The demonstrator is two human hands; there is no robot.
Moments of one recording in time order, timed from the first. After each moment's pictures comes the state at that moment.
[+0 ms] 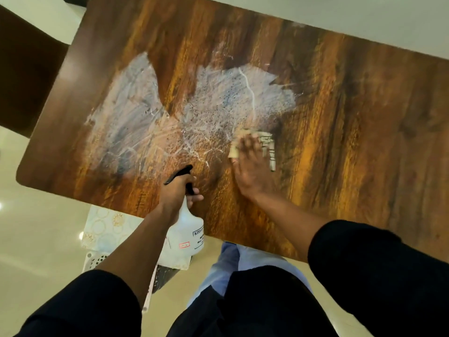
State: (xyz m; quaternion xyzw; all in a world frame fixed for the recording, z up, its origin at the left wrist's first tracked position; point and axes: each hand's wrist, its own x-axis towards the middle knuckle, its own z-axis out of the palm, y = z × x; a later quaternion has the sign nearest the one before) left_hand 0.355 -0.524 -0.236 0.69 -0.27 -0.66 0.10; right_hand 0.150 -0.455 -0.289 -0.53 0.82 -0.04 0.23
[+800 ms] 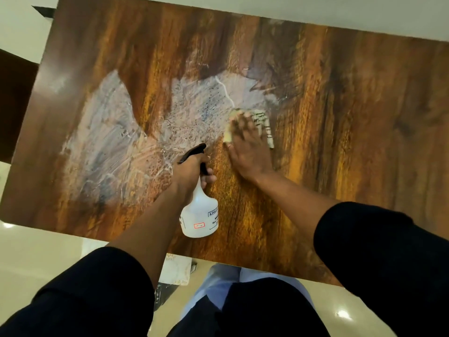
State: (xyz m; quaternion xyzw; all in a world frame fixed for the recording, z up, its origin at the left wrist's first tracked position) left_hand 0.233 -0.572 -0.226 0.66 -0.33 -0.67 0.08; right_hand 0.068 -0.508 -0.296 -0.56 0.81 -0.06 0.18
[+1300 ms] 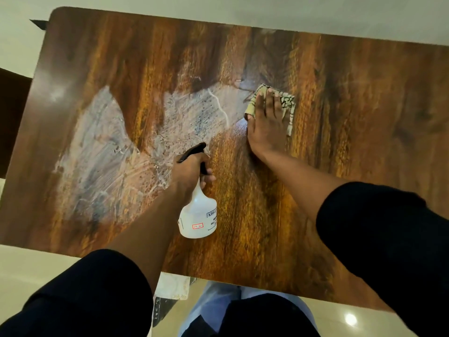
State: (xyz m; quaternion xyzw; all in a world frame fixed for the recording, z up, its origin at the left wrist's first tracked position) left_hand 0.199 -0.596 -0.228 0.65 -0.37 -0.65 0.09; right_hand -0.013 -0.556 -0.298 -0.41 0.90 -0.09 0.15
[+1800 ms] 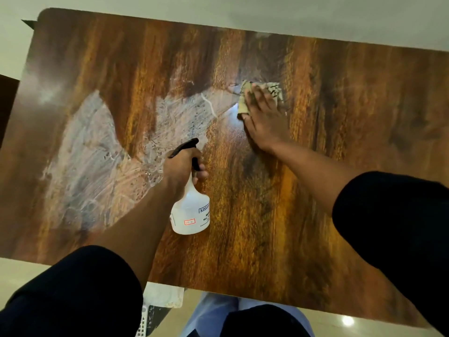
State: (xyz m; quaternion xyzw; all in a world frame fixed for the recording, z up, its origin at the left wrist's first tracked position) left_hand 0.183 -0.620 -0.234 0.66 -0.38 -0.65 0.08; right_hand -0.058 -0.565 -0.295 -0.55 0.82 -0.05 0.15
